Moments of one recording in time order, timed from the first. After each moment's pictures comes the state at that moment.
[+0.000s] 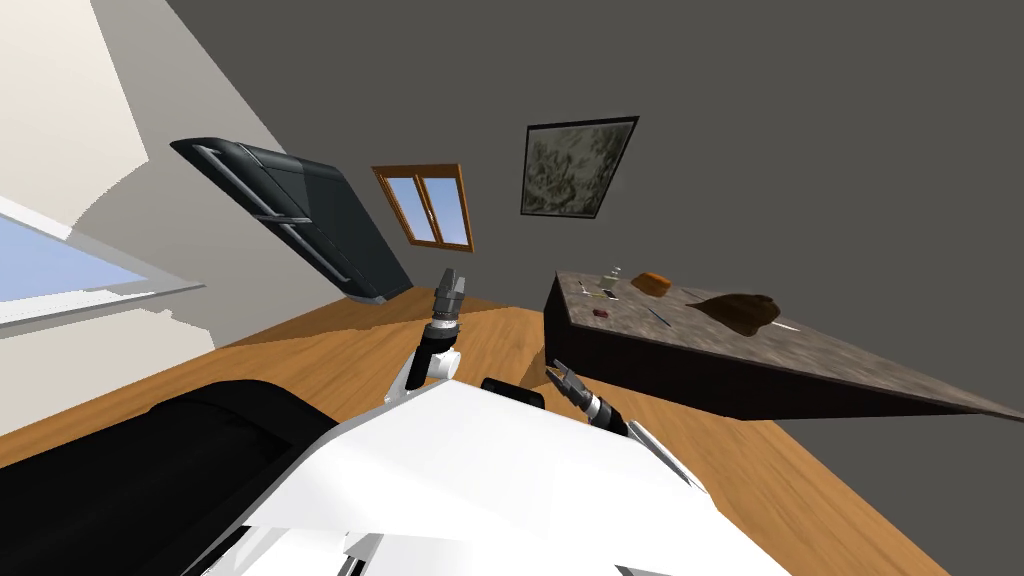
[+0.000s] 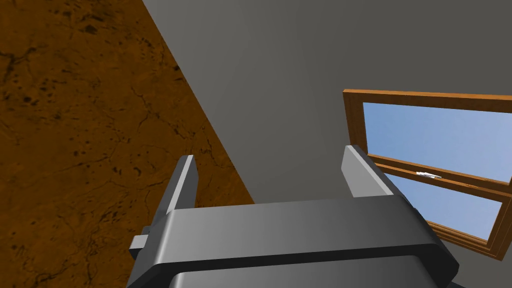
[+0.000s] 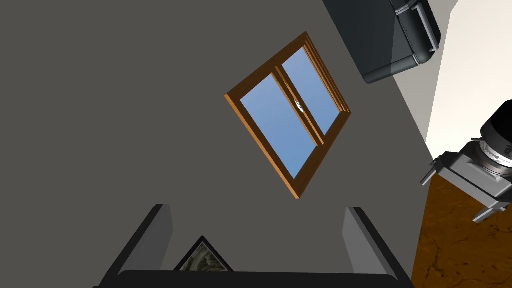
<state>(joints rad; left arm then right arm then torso) 0.49 0.03 -0.04 -2.31 -0.05 -0.51 -0.14 0.30 -0.77 0.52 -1.54 0.31 -0.81 0.29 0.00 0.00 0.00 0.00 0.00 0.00</state>
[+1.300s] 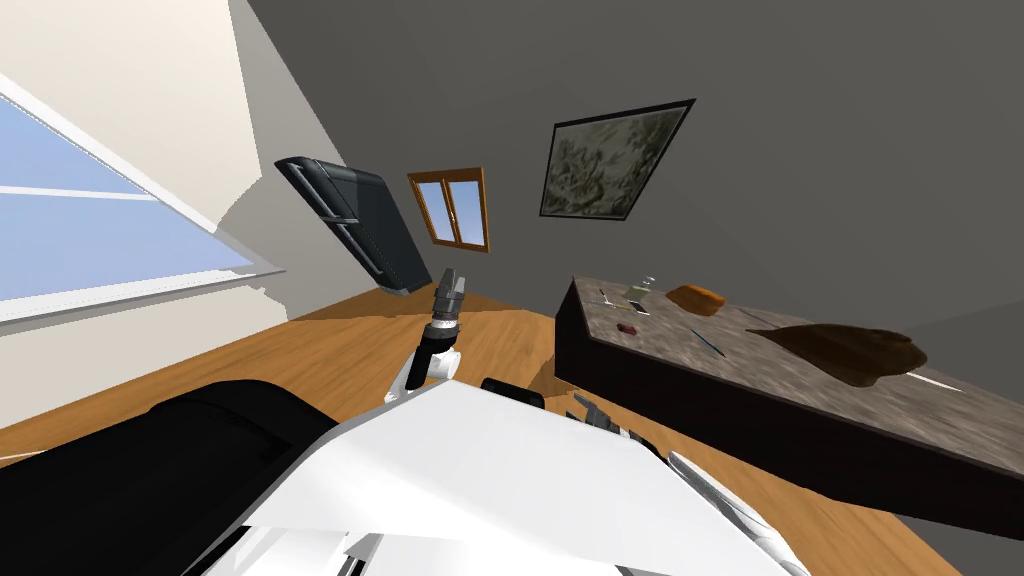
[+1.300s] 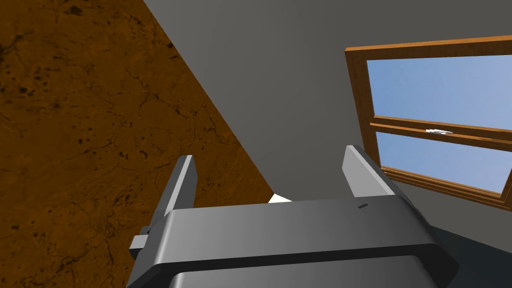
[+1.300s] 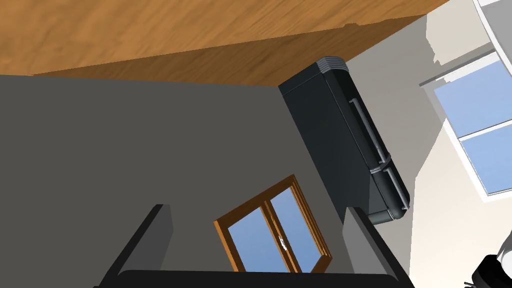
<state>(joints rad) 0.49 0.03 -0.04 -2.31 -0.05 -0.51 -0.14 0.24 -0.97 0.70 -1.23 0.36 -0.89 0.42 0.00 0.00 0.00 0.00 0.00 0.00</state>
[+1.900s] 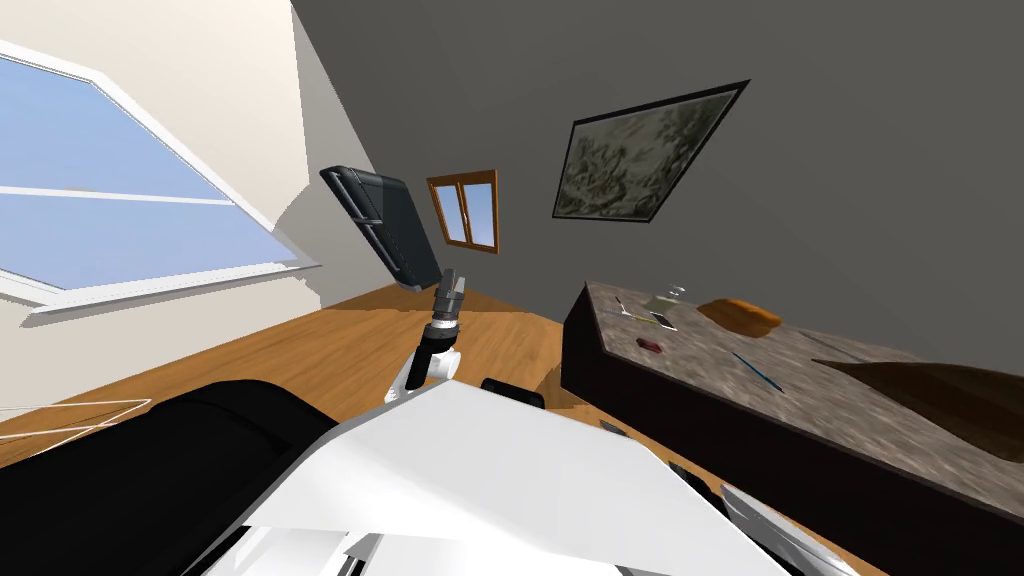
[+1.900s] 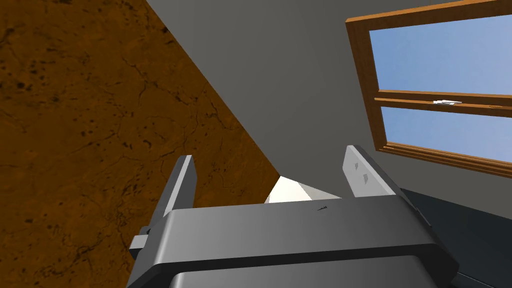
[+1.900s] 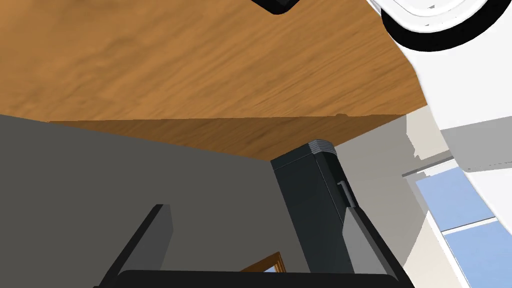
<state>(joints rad) 0.49 0.03 -0.04 -2.31 -0.05 -0.51 -0.14 0.22 -1.10 0.80 -1.07 0.36 -0.94 0.51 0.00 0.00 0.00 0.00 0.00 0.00</state>
